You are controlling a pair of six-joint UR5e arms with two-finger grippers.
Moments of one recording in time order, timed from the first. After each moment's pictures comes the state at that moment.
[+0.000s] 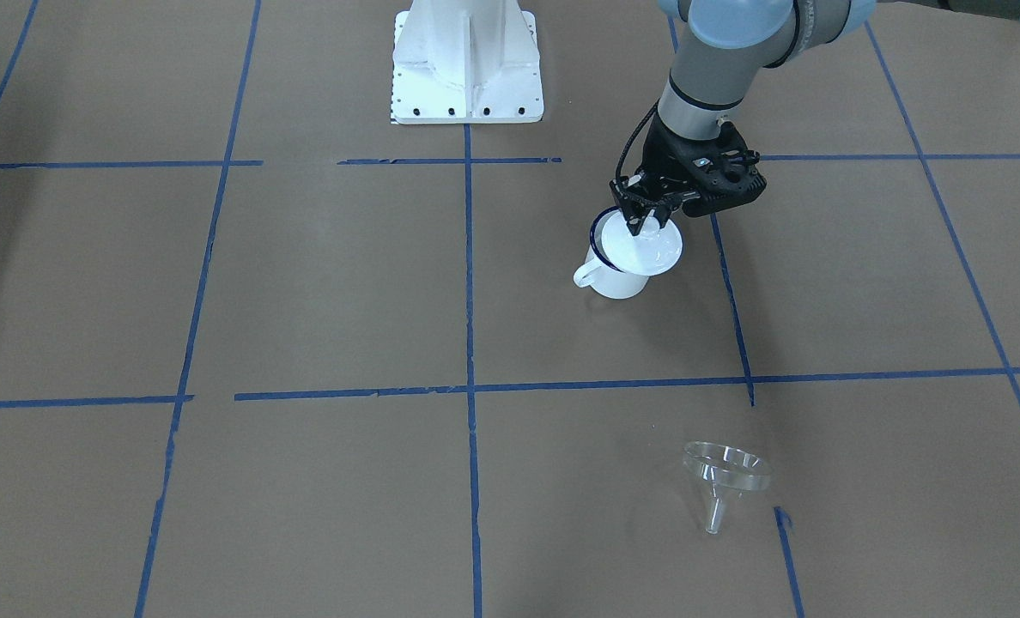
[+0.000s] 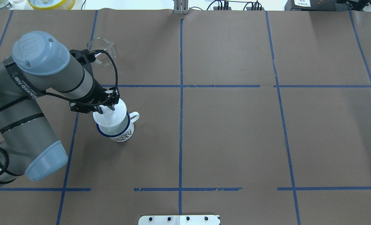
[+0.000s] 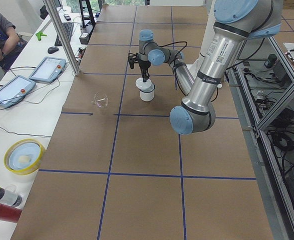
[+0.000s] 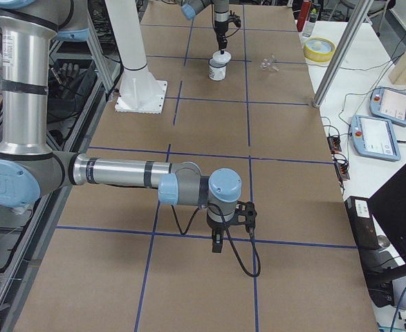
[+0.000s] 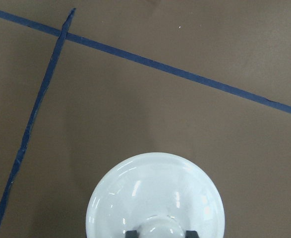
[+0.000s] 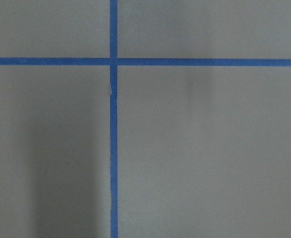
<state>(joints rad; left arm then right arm) -0.68 -2.03 -1.99 -1.45 -2.00 -1.40 1.57 -1.68 1.66 -1.57 2.29 0.01</state>
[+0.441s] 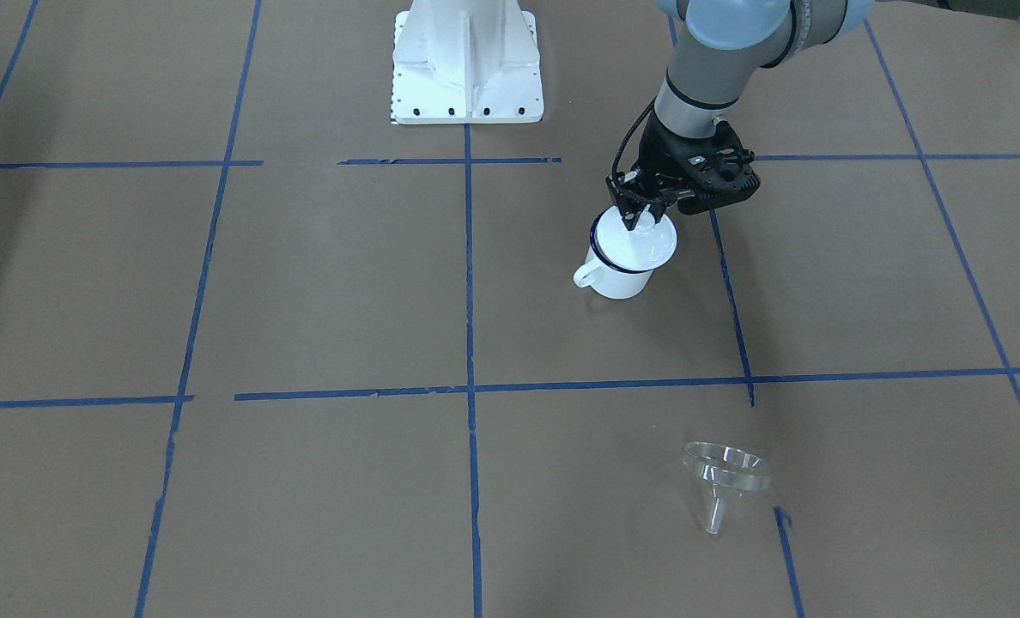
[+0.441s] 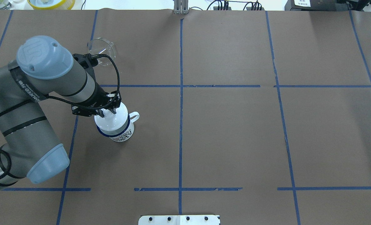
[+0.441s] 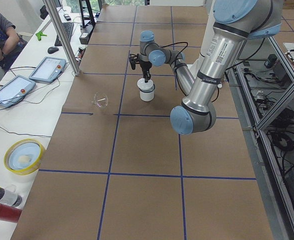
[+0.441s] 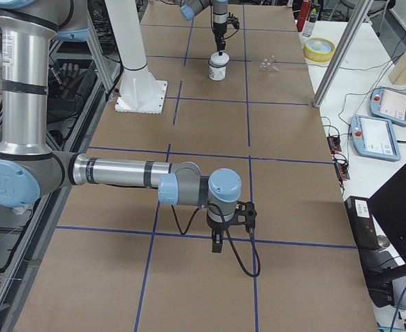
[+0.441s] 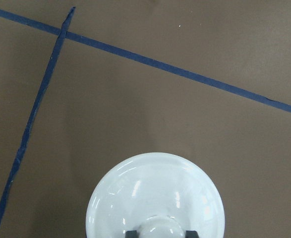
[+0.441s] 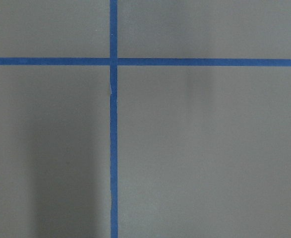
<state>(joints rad) -0.67 -2.03 -1.98 -1.45 -2.00 -1.40 1.57 -1.68 1.66 -1.57 2.29 0.01</state>
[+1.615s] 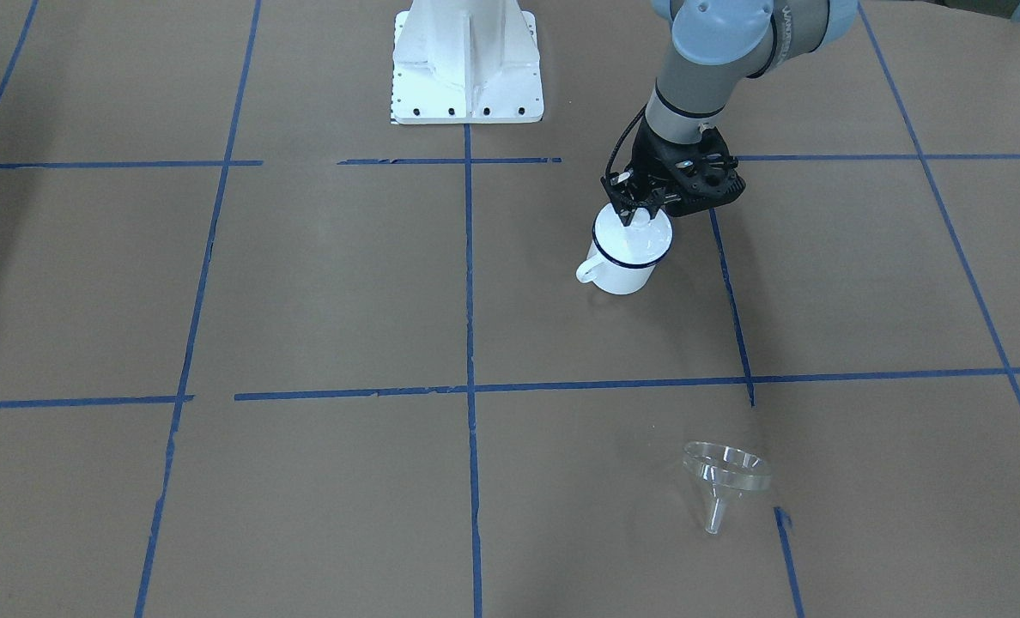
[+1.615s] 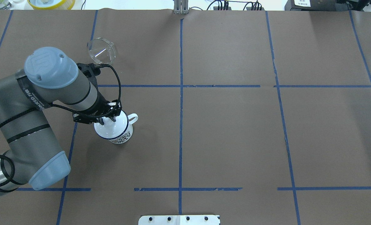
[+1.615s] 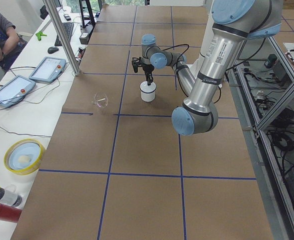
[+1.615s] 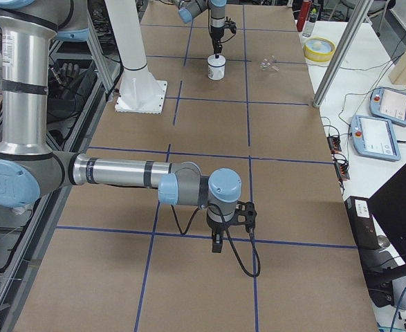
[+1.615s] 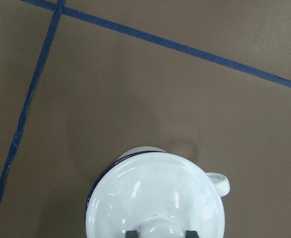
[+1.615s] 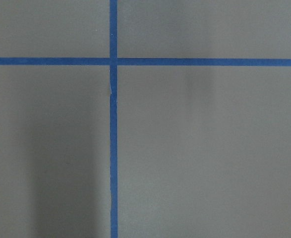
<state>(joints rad) -0.64 -2.01 -1.97 -1.46 -2.00 -1.40 1.57 -1.68 1.66 -1.57 2.29 0.01</state>
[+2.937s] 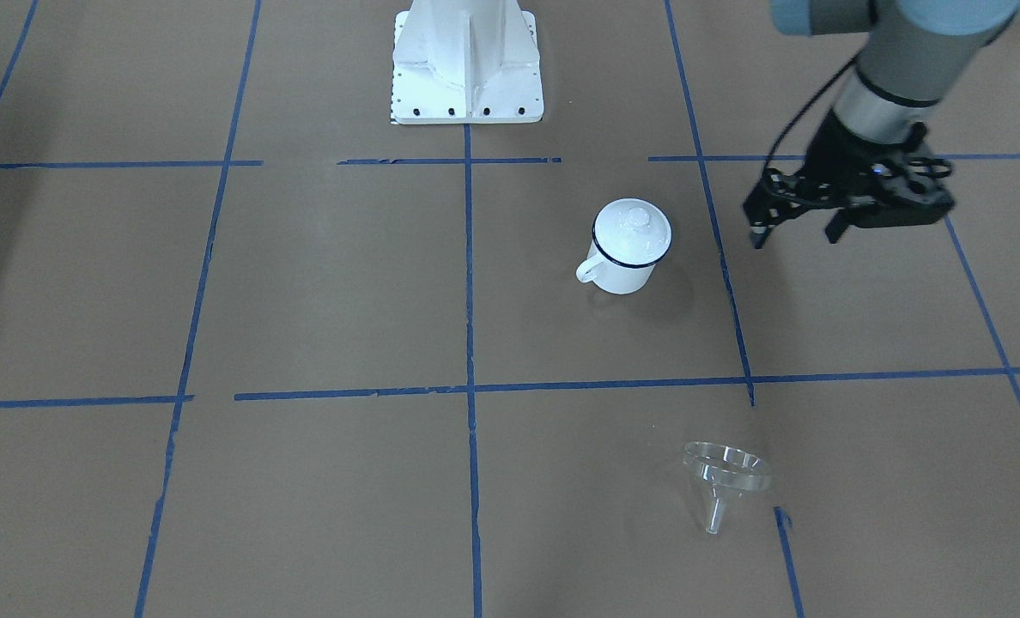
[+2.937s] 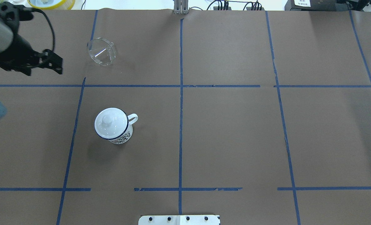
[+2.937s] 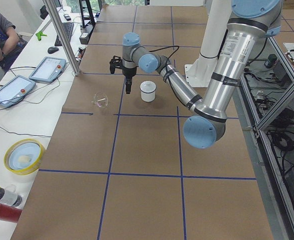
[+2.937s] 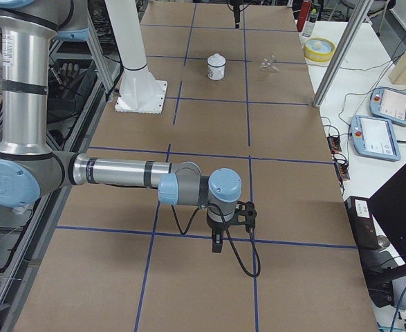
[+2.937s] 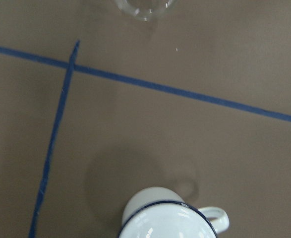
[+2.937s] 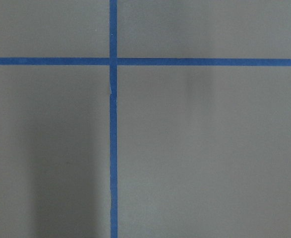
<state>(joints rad) -1.08 -1.85 -2.00 -1.46 -2.16 -0.73 1.57 -1.68 1.66 -1.57 2.29 0.01</state>
